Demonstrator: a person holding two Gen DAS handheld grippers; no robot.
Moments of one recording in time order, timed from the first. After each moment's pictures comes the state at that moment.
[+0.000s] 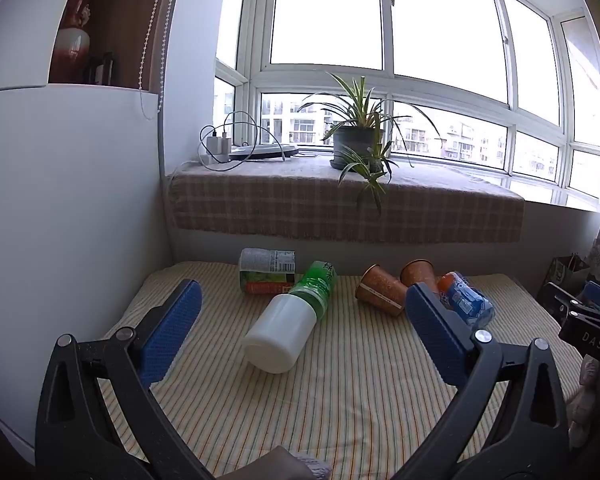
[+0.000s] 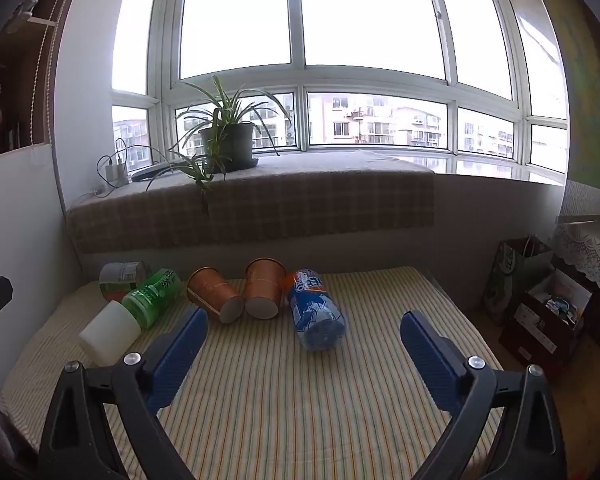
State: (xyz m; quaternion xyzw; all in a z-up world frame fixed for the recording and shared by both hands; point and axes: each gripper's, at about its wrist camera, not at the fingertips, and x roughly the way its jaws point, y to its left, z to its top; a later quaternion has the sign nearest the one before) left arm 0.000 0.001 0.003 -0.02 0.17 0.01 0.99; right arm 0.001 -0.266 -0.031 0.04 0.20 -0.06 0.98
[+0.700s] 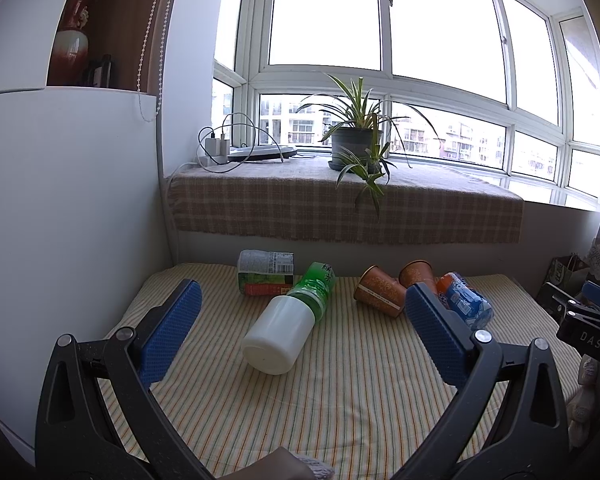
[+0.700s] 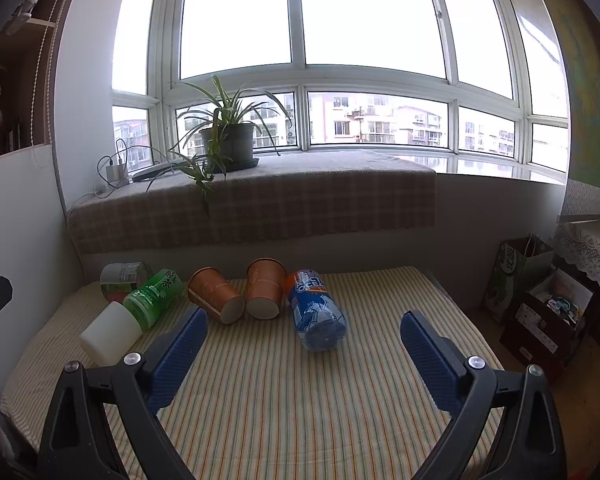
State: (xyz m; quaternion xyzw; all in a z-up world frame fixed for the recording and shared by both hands) left arm -0.004 0.002 0.007 -0.02 0.16 0.01 0.99; right arm 0.004 -0.265 -0.036 0.04 0.20 -0.05 0.98
